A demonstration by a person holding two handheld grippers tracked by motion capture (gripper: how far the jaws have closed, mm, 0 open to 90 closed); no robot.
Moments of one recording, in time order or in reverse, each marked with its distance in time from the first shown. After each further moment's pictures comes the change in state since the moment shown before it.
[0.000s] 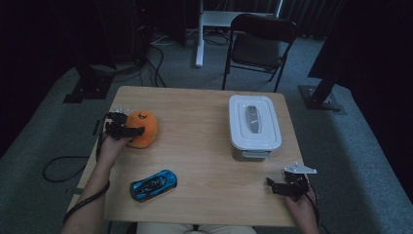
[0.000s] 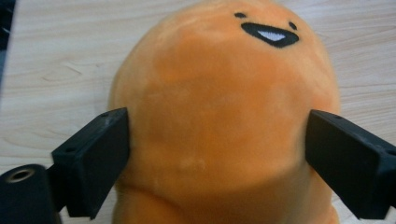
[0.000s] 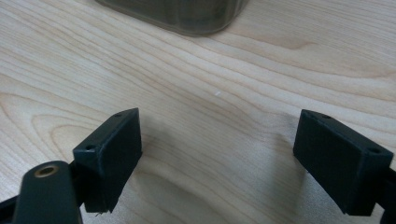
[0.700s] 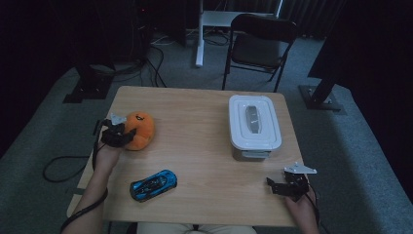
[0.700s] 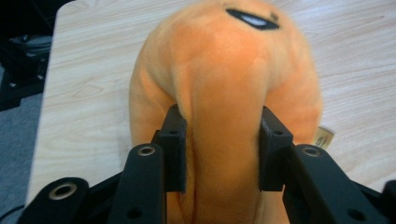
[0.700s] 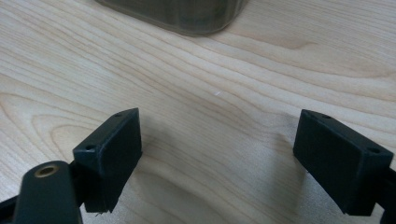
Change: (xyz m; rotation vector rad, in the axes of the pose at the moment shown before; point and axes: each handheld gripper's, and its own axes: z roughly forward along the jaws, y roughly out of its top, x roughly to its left) left arm -0.007 -0.029 -0.031 -0.132 0.080 0.125; right arm 0.000 0.000 0.000 0.000 0.000 0.000
